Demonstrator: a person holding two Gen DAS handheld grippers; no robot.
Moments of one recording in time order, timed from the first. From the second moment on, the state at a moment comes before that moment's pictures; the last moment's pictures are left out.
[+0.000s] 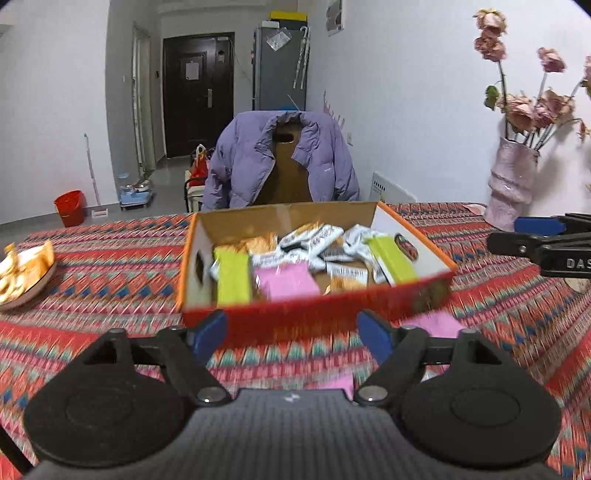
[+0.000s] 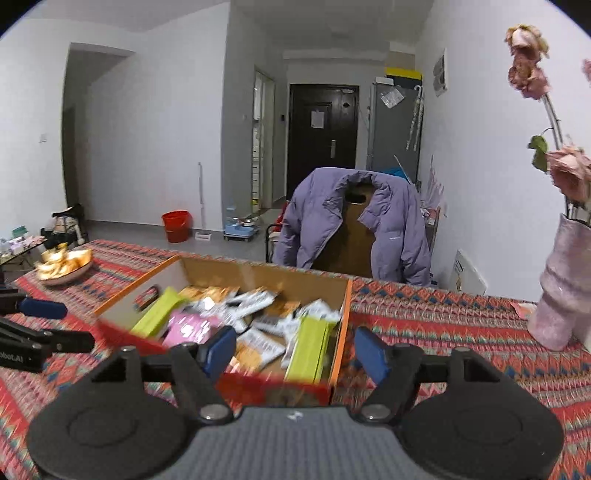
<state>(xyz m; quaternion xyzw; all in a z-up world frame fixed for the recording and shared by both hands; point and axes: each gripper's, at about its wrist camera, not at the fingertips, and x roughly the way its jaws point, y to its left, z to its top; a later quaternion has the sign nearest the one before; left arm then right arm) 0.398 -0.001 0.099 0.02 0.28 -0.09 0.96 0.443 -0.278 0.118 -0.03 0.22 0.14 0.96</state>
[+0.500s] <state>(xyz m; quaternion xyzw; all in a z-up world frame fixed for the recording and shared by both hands) 0.243 0.013 0.069 -0.06 0.29 -0.04 0.96 0.260 -0.290 0.075 0.01 0.22 0.17 0.96</state>
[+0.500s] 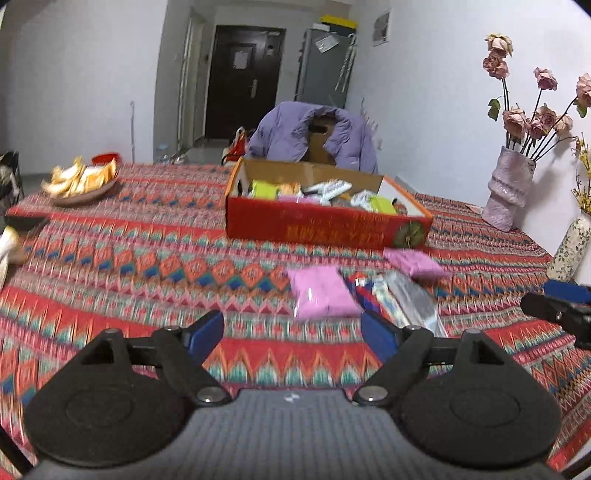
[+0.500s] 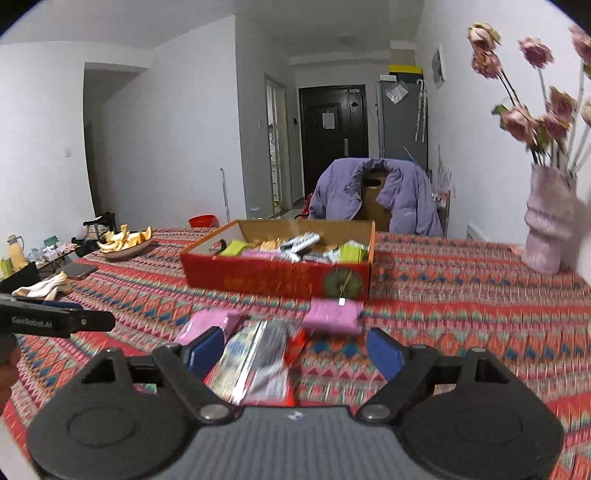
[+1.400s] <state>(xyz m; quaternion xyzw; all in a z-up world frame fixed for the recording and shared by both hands) 0.226 -0.001 0.040 -0.05 0.33 -0.03 0.94 0.219 -0.296 0.041 0.01 0.24 0.14 0.96</state>
